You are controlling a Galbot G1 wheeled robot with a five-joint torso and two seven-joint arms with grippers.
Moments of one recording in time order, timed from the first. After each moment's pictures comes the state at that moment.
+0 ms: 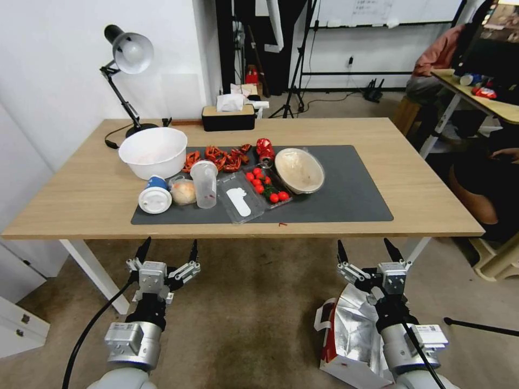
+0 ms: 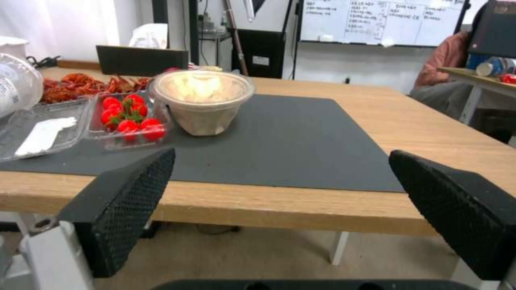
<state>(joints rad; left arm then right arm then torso) 1.80 -1.50 -0.55 -2.30 0.00 0.00 0.00 -1.80 1.50 0.55 2.30 0.00 0.00 0.00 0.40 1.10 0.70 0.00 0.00</state>
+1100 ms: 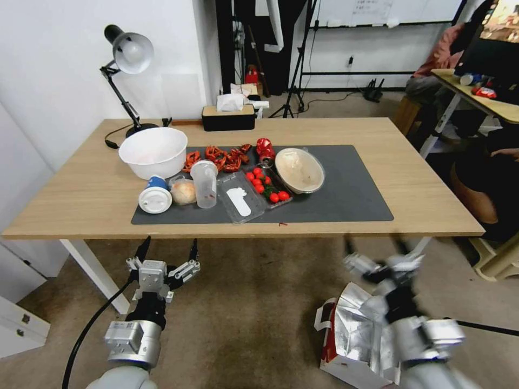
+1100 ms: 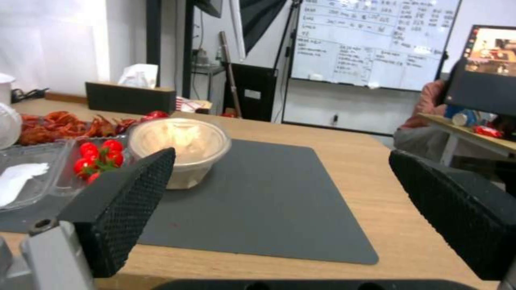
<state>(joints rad) 1.65 -1.35 -0.47 -2.26 -0.14 0.00 -0.16 -1.74 1.46 0.64 2.35 0.03 0.00 -0.04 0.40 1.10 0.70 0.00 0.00</state>
